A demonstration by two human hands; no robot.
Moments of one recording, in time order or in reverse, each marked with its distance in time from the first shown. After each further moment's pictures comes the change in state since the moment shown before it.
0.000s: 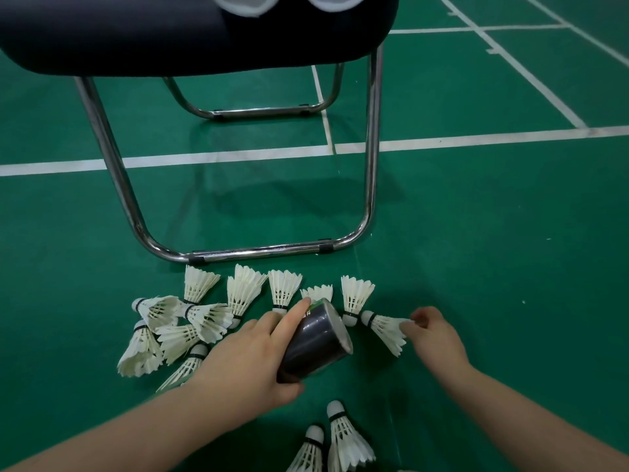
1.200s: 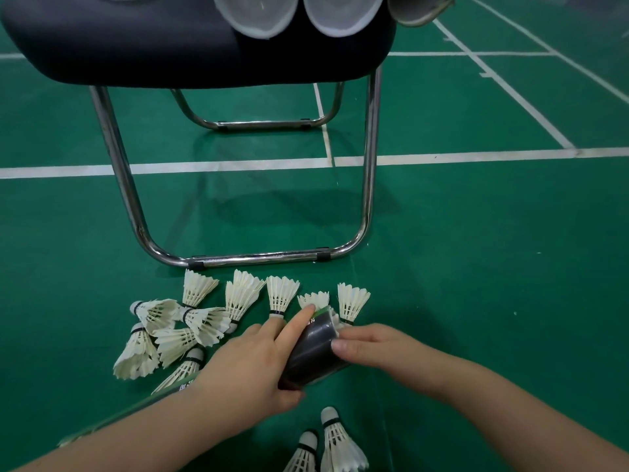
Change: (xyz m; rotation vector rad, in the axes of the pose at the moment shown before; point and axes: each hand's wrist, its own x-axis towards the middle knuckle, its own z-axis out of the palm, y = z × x) left_hand -0.003 0.008 0.000 0.015 0.010 0.024; right_hand -0.054 -0.067 -0.010 0.226 -0.865 -0.388
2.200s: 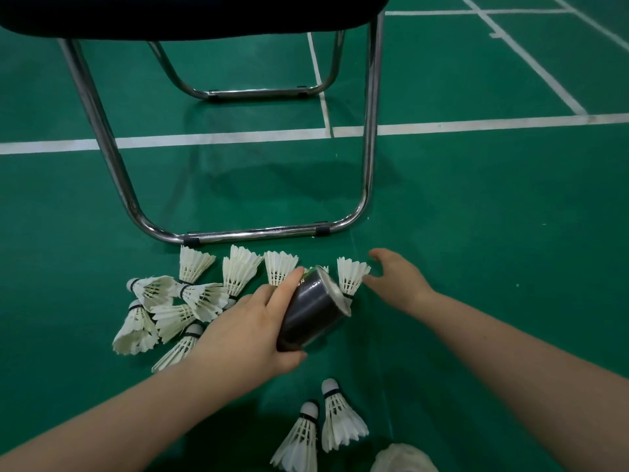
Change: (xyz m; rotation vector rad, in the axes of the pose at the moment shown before) left_hand 0.003 0.001 -0.002 -0.070 0.064 -0.093; right_hand 0.064 0.057 -0.067 -0.735 0.603 0.242
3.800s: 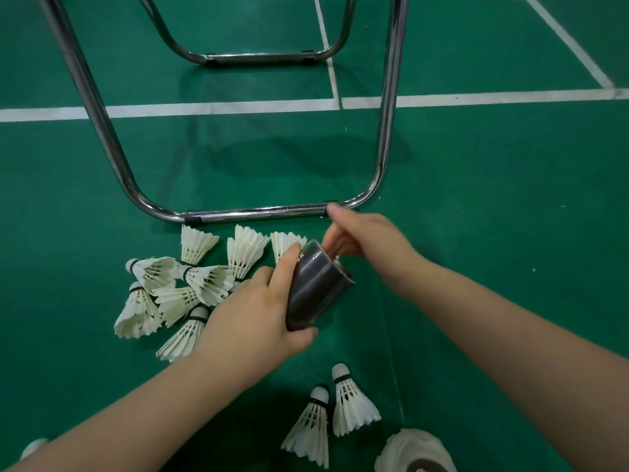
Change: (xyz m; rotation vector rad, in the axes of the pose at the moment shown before) left_hand 0.000 -0.019 0.011 -0.110 0.112 -0.089; right_hand -0.035 -0.102 -0.018 0.759 -0.214 -0.125
